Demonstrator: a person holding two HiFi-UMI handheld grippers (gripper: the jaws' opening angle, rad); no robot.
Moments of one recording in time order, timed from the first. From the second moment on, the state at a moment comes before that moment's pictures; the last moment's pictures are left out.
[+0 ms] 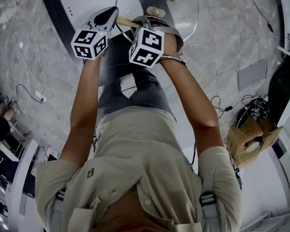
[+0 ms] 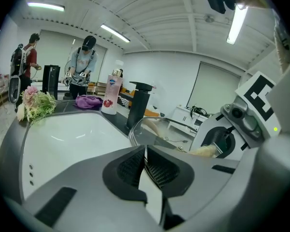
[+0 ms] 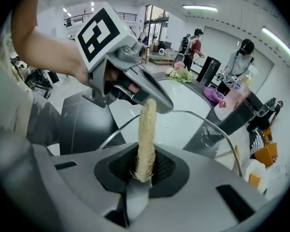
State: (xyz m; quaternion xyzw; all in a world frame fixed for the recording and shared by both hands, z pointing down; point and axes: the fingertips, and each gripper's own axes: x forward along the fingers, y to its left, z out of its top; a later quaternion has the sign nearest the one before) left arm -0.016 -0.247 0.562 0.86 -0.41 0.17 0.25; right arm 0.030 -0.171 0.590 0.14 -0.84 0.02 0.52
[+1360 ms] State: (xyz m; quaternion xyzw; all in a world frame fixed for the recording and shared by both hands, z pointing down) left arm -0.006 -0.249 0.563 0.87 -0.40 0.21 0.21; right arm 0.252 -0.271 0.585 0.31 -0.73 0.05 0.61
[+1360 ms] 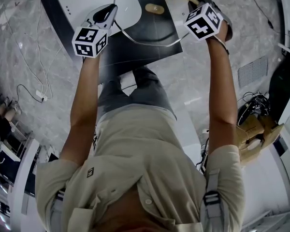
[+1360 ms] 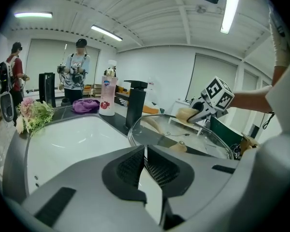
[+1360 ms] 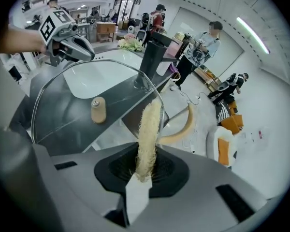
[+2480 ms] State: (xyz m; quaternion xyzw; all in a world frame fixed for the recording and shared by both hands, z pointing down) left arm -0.009 -0.246 0.566 0.86 -0.41 0.19 0.23; right arm 0.057 -0.088 0.593 0.02 -0.82 -0.02 0.57
